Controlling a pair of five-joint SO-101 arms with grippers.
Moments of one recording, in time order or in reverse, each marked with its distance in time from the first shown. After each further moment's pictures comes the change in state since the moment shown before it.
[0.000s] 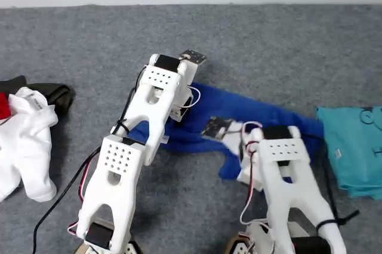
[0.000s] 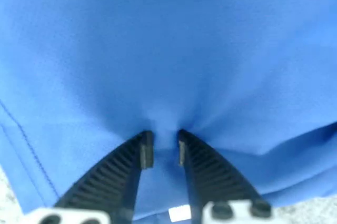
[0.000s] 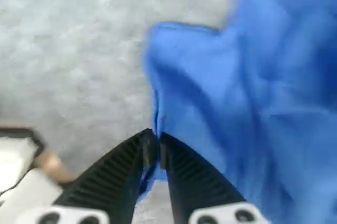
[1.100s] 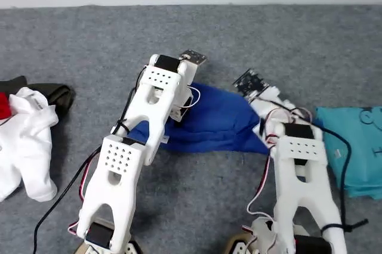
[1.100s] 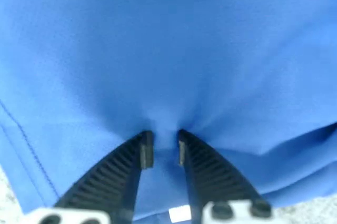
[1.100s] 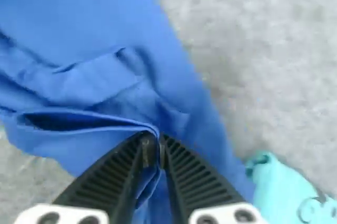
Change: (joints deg) left arm 0.0 0.0 0.0 0.0 0.0; right arm 9.9 0.1 -2.8 -30.7 -9.4
